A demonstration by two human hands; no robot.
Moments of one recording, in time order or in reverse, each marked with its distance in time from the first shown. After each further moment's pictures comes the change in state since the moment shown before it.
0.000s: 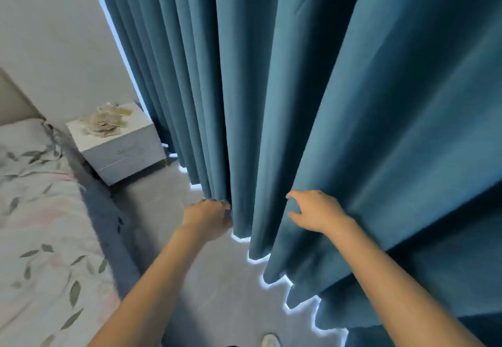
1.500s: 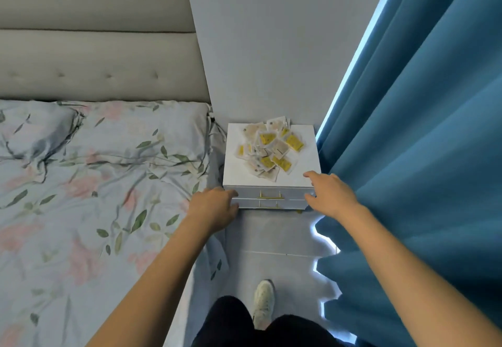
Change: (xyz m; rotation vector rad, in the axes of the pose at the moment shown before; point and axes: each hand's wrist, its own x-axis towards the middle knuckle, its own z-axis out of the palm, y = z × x) left_hand 0.434 -0.724 -0.186 -0.241 -0.035 -0.646; right_hand 0.826 -0.614 -0.079 -0.177 -0.172 -0.608
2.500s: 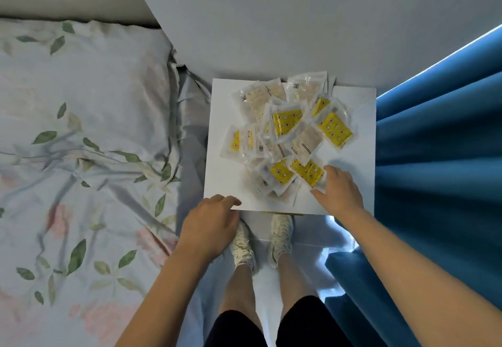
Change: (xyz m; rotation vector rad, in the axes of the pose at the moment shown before) left_hand 0.343 -0.050 0.099 -0.410 -0.231 -0.127; right_hand 0.386 0.075 0.179 0.112 -0.261 0.214
